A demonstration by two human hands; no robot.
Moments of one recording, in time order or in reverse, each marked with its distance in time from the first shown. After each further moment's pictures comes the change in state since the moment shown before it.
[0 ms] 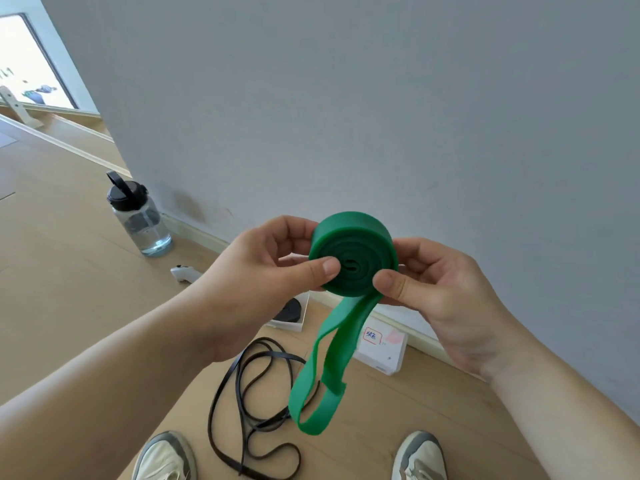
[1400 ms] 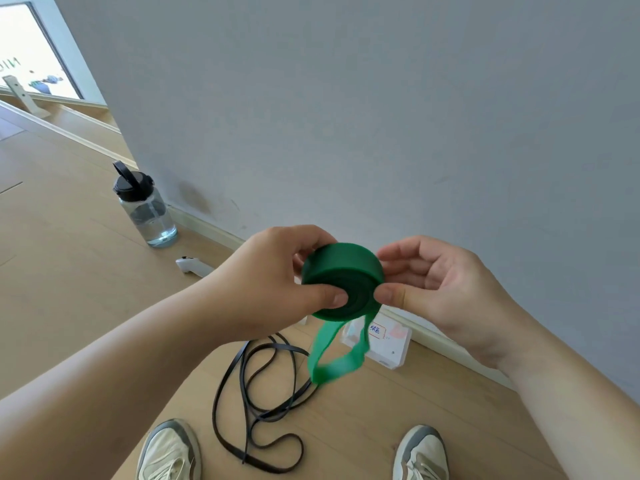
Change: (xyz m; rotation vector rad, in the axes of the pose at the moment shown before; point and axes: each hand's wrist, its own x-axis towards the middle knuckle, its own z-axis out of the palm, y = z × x) left_hand 0.001 -0.001 -0.006 0.761 -0.004 0.130; right_hand 0.000 -0.002 -0.005 -0.316 -0.065 0.096
